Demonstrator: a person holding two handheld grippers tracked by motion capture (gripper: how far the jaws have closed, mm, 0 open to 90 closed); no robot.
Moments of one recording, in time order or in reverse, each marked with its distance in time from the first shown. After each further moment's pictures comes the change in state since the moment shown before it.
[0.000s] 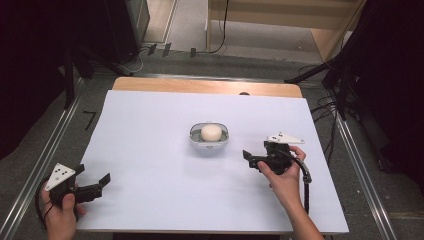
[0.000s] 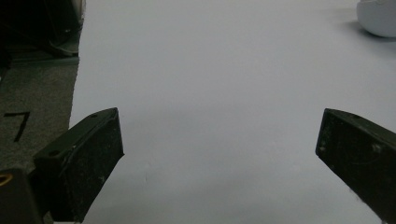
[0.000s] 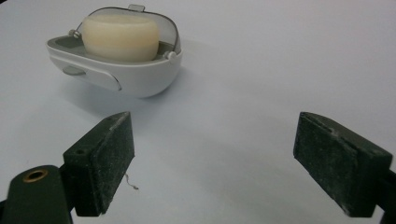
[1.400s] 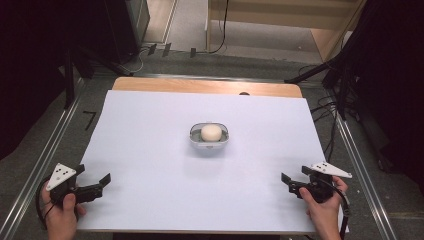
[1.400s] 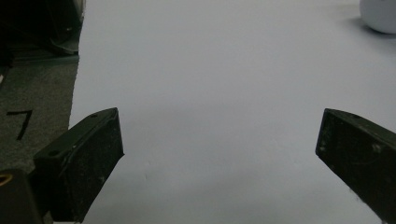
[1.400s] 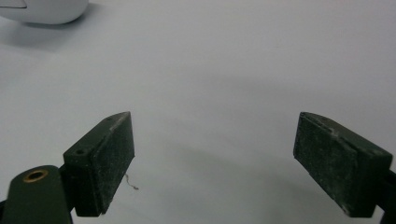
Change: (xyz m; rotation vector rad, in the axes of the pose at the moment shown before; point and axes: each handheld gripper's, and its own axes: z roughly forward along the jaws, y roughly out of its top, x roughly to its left) left arm -0.001 0.000 0.000 0.010 0.005 0.005; right arm -0.072 -0.086 -0.069 -0.010 -0.097 0.095
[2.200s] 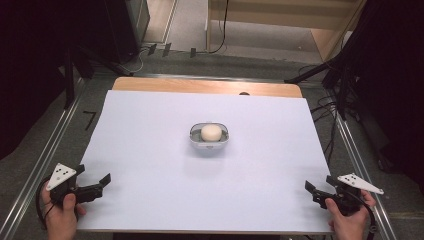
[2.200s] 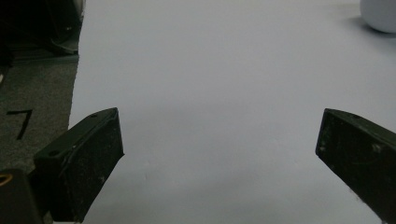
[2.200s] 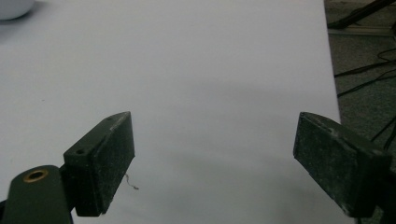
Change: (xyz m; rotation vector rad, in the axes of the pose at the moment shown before) left arm 0.000 0.000 0.000 0.003 0.000 0.000; right arm -0.045 -0.027 -0.041 -0.042 -0.093 0.044
